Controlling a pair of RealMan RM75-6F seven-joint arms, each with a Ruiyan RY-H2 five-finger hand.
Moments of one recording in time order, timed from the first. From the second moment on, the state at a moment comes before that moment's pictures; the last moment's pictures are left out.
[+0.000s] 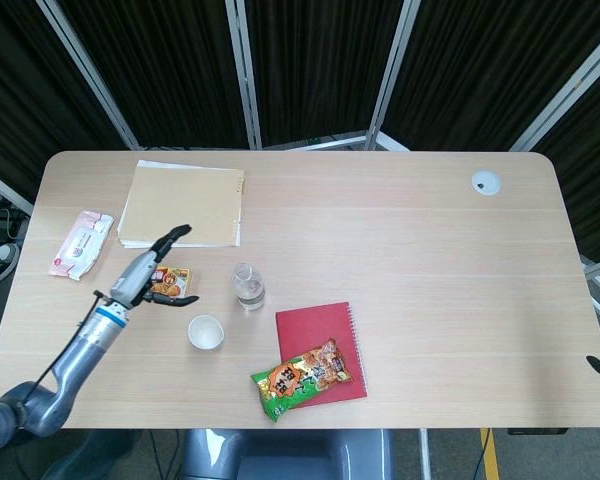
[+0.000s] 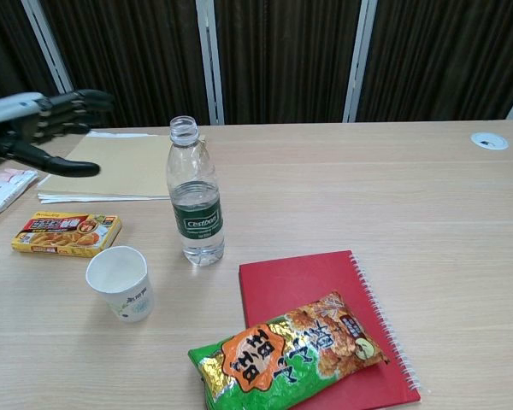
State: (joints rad) left arm -0.61 -1.42 -0.07 -1.31 1.46 1.07 -0.74; right arm 0.04 -0.96 0.11 -1.52 -1.37 1.41 0.13
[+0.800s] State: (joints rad) left arm -0.16 -1.07 0.04 -1.89 1.37 1.63 0.33; right arm 0.01 -0.89 0.09 -1.55 -1.52 1.55 0.25
